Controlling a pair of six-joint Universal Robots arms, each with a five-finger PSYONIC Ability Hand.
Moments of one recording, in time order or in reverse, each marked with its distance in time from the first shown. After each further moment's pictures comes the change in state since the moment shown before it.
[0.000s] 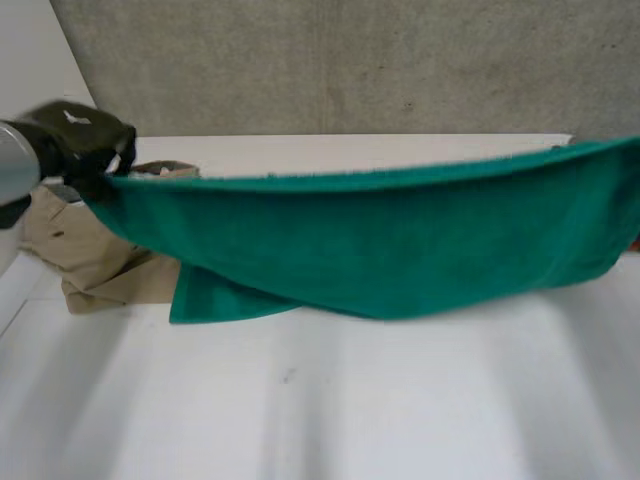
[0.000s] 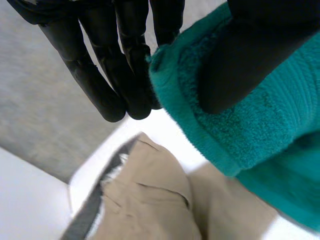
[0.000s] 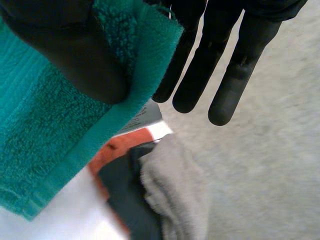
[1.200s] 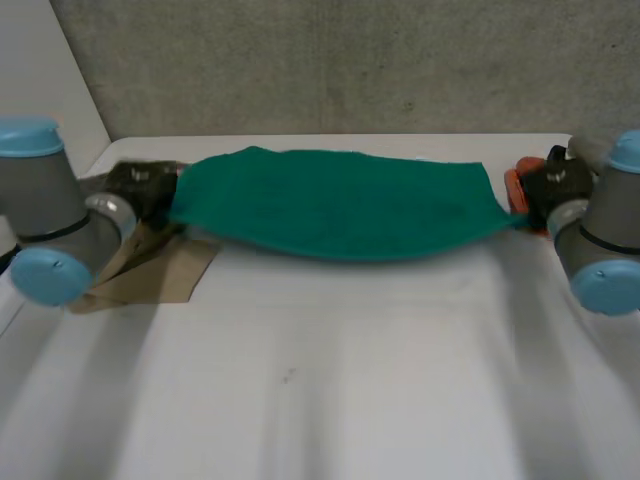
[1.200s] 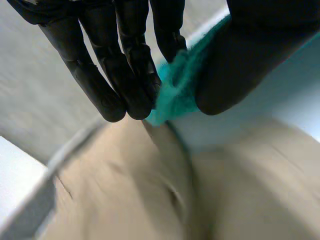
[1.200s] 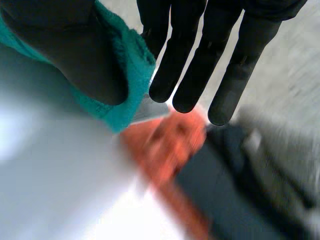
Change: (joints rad) left arm -0.062 -0.395 -0.040 0.541 -0.132 -0.133; right arm 0.226 0.502 0.139 -0.688 0.280 0.188; left_hand 0.000 0.000 0.001 0.000 0.000; right_hand 0.000 0.000 0.000 0.001 0.007
